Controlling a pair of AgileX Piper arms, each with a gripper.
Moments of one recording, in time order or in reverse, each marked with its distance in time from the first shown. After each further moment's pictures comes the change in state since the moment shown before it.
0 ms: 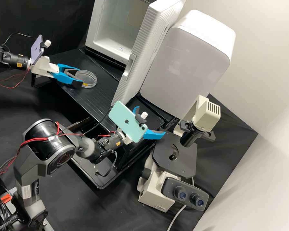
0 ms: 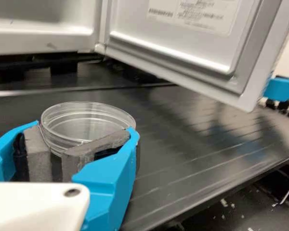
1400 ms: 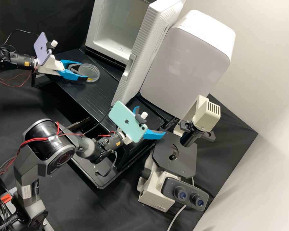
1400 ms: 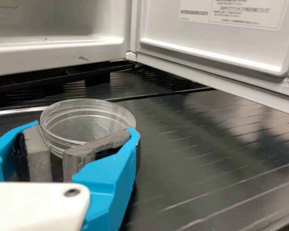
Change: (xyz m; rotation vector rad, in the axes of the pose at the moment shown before) left arm 0.017 0.009 0.006 0.092 0.132 0.057; right arm 0.000 0.000 0.000 0.000 0.000 0.000
